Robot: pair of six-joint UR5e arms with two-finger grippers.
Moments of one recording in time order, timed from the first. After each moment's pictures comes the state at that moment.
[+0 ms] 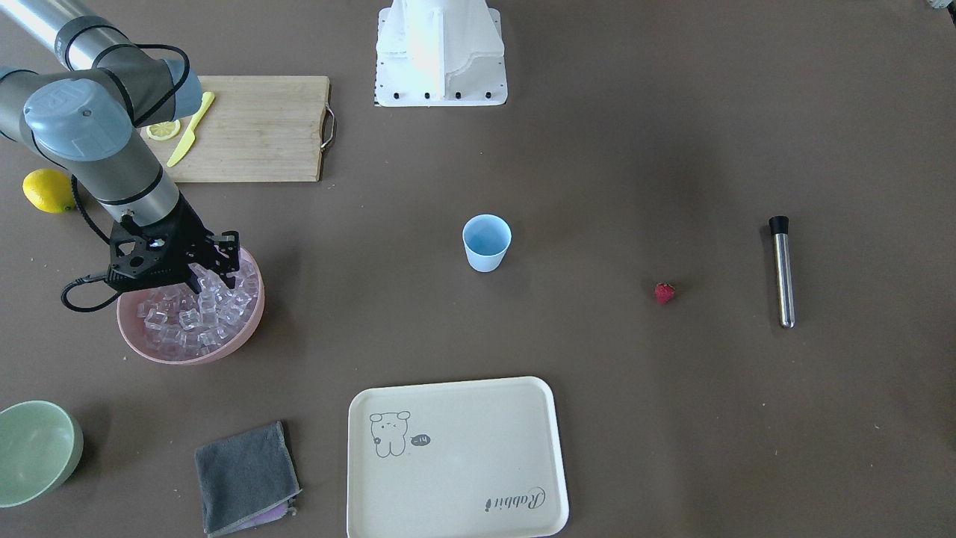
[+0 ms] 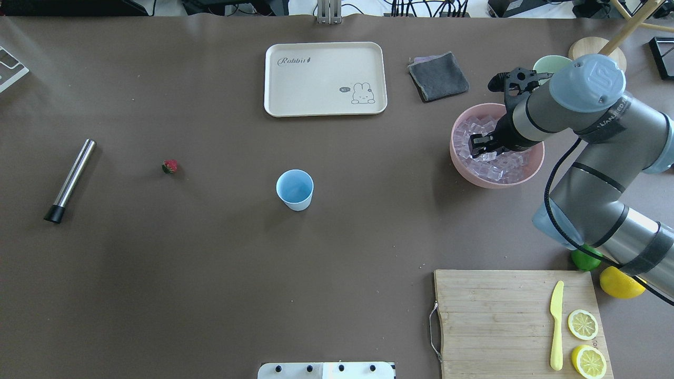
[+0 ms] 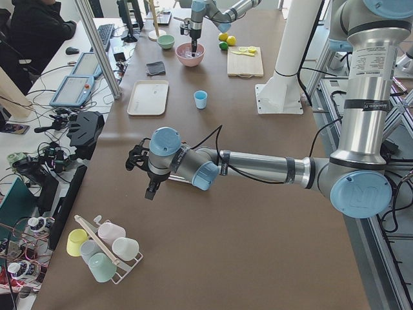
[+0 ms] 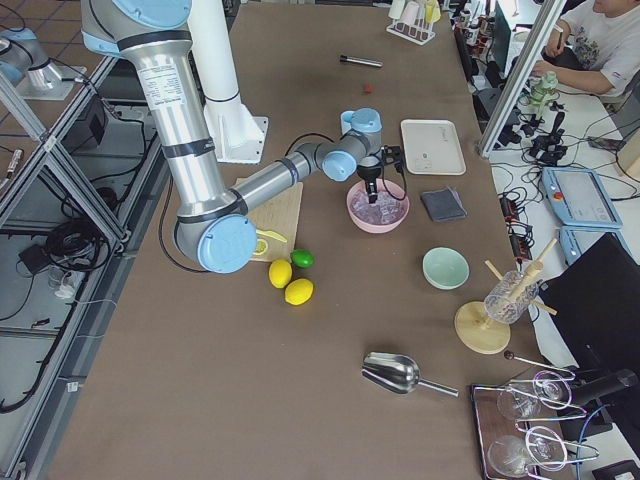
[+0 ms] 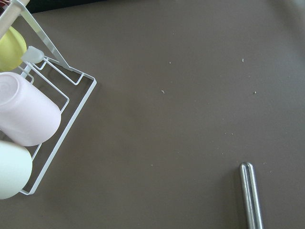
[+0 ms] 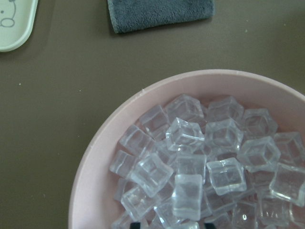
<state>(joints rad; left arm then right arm) -1.48 -1.62 -1.60 -2.03 -2.37 -0.21 0.83 -1.27 1.74 -1.29 2.01 0.86</state>
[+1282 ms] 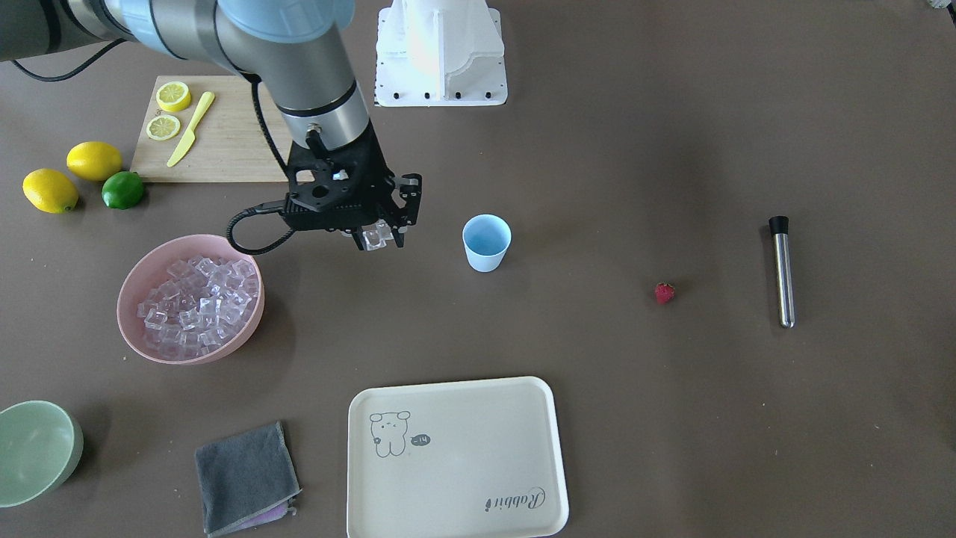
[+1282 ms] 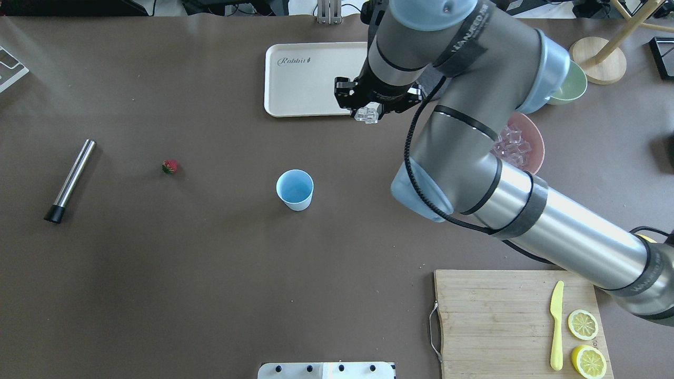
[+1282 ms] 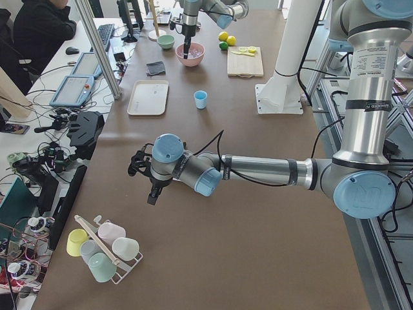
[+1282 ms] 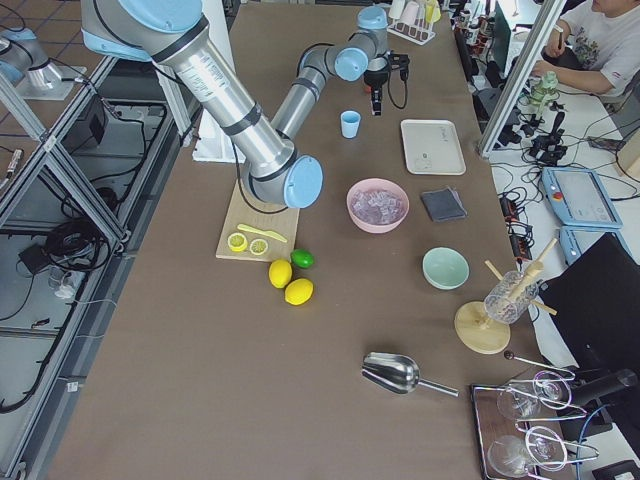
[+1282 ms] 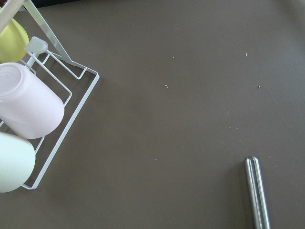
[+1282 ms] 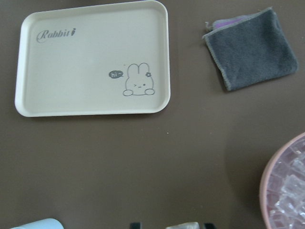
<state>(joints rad) -1.48 -1.60 -1.57 -2.07 -2.36 -0.21 0.70 -0.70 1.67 -1.68 1.93 1.15</state>
